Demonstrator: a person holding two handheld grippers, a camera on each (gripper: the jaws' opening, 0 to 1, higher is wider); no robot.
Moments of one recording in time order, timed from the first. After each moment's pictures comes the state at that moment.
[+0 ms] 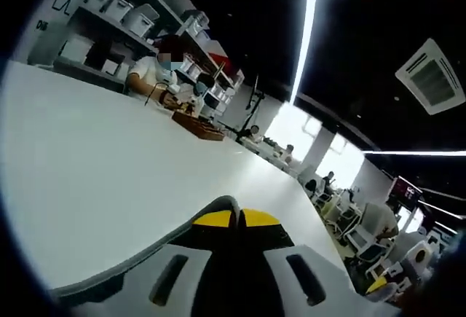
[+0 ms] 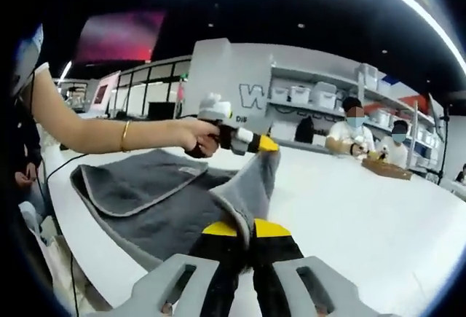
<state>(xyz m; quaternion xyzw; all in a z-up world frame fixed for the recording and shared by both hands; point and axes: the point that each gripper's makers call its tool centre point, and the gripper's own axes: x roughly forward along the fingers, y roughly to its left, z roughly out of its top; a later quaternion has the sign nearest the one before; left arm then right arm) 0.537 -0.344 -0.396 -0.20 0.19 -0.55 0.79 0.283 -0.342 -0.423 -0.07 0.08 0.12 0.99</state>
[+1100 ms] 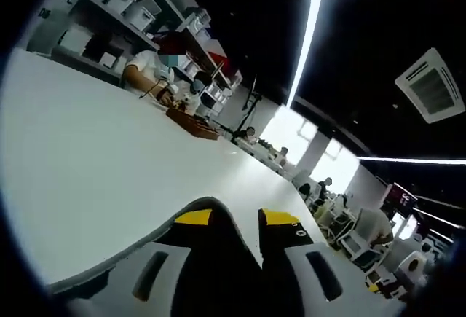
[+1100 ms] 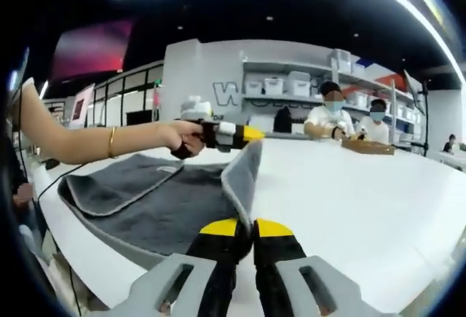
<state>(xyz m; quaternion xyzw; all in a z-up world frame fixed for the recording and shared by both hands) 0.536 -0.384 -0.405 -0.22 0.20 -0.56 0.77 0.276 -0.379 -0.439 -0.01 0.09 0.05 0.99</state>
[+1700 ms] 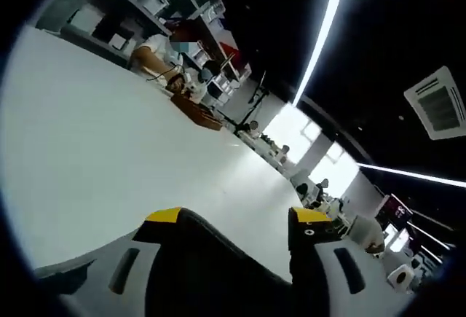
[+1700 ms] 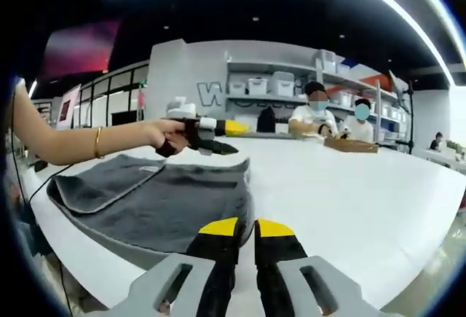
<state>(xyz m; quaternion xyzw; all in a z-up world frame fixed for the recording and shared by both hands) 0.536 -0.390 -0.409 -0.23 0.23 -0.55 0.77 0.267 -0.403 -0.436 -0.01 0.09 0.01 1.00</state>
